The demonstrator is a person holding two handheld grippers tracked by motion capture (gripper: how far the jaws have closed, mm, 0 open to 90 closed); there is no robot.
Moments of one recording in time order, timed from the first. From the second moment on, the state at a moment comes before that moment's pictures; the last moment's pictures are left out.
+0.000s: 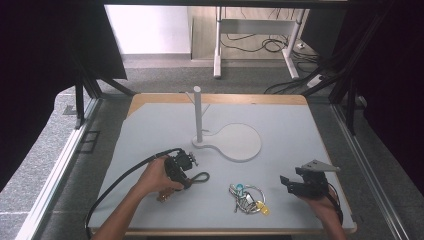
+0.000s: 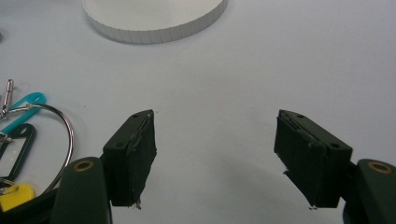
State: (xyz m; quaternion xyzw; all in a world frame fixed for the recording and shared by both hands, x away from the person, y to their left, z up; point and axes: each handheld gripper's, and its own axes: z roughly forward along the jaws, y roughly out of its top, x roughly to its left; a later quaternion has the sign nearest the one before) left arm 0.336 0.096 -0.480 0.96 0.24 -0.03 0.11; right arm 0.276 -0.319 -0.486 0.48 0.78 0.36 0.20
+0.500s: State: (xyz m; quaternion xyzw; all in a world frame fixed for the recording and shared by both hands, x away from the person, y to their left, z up) left arm 0.332 0.091 -0.480 0.97 0.24 0.00 0.10; right arm 0.276 -0.317 -0.487 0.47 0.78 0.36 0.20
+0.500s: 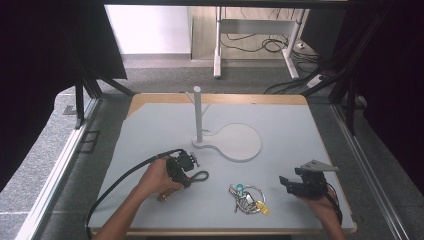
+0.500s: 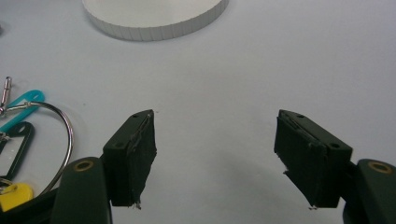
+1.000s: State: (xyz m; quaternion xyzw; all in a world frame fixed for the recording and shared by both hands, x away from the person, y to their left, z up) left arm 0.331 0.103 -0.463 0.96 0.24 0.00 0.13; right arm 0.276 -0.320 -0.488 0.48 0.78 0.36 0.20
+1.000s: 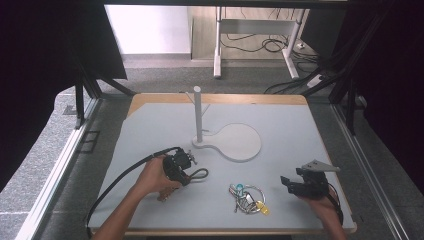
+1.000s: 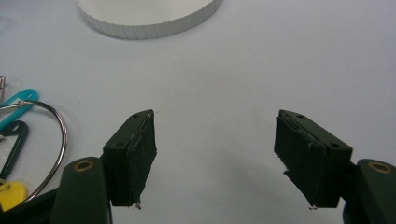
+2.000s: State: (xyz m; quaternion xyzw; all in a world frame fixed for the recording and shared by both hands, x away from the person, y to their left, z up) left arm 0.337 0.157 -0.417 0.93 0.29 -0.01 0.22; right arm 0.277 -0.324 -0.490 0.49 0.77 0.35 0.20
